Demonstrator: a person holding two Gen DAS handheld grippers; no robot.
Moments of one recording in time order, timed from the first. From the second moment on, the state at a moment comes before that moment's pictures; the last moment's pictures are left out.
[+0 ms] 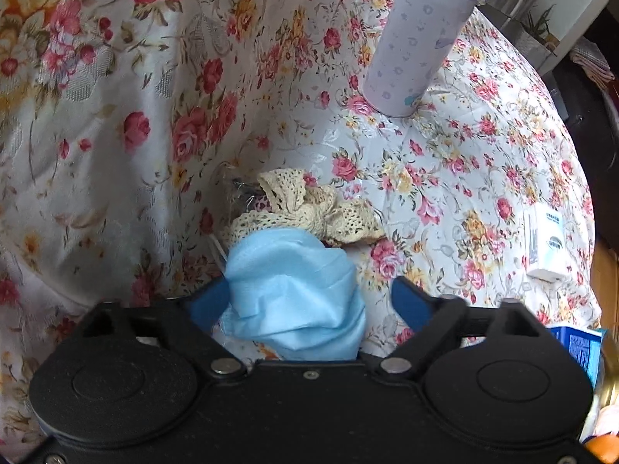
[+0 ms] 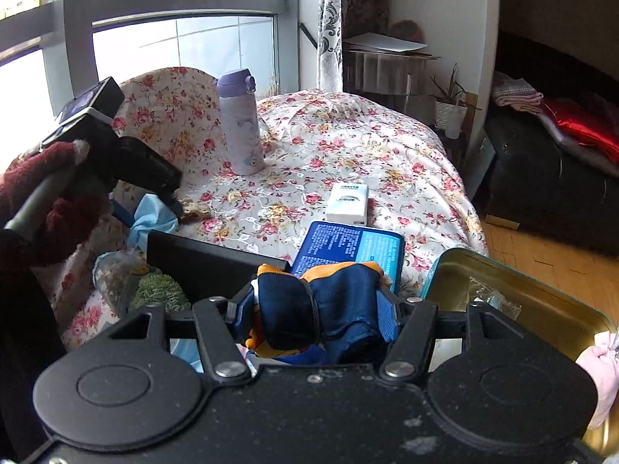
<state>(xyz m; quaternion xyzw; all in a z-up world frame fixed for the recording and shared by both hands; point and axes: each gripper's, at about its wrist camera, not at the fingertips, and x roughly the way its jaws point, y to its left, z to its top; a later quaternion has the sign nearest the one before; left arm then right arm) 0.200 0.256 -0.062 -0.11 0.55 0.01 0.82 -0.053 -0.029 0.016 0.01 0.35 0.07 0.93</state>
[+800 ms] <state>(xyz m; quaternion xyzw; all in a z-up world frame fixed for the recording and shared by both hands) 0.179 0.219 -0.050 0.01 0.51 0.01 0.86 -0.057 -0.036 0.020 0.03 0.33 0.07 0.94</state>
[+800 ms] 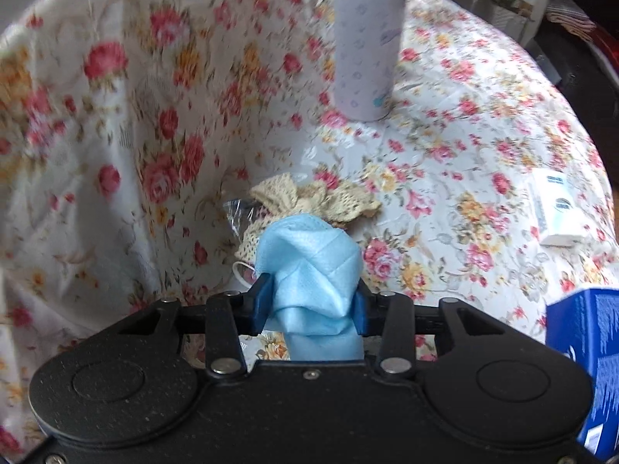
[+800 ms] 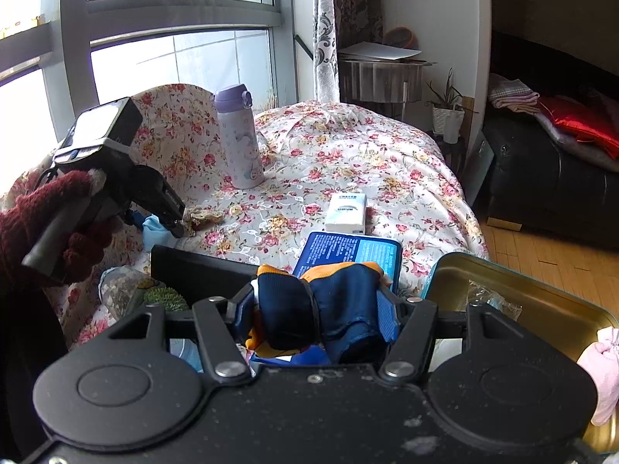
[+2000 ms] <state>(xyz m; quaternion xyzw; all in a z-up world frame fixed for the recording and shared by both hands) 0.034 -0.006 0.033 0.11 0.45 -0.27 0.85 -0.038 -0.245 0.027 0.20 0.33 -0.20 0.90</state>
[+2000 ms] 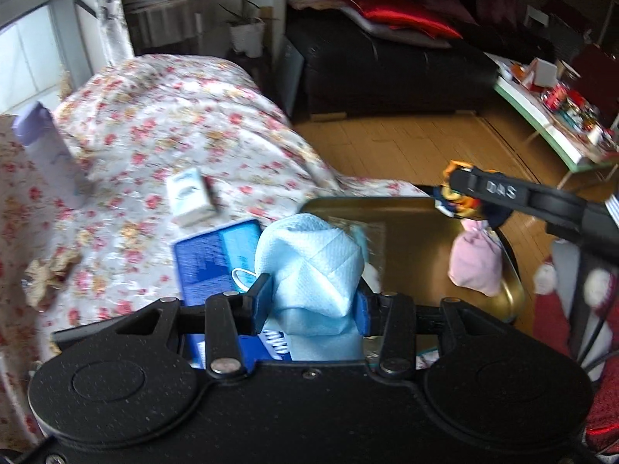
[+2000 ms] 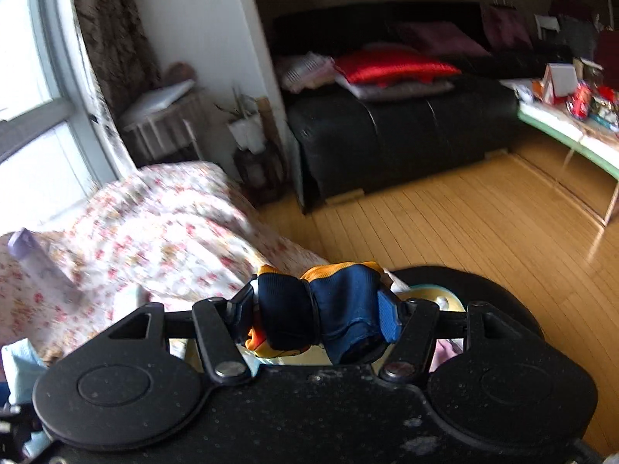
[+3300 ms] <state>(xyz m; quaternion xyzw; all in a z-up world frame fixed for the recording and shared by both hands) 0.043 -0.057 -0.002 0.08 0.51 -0.27 0.81 -0.042 -0.257 0.020 0.25 0.30 -0.23 0.89</state>
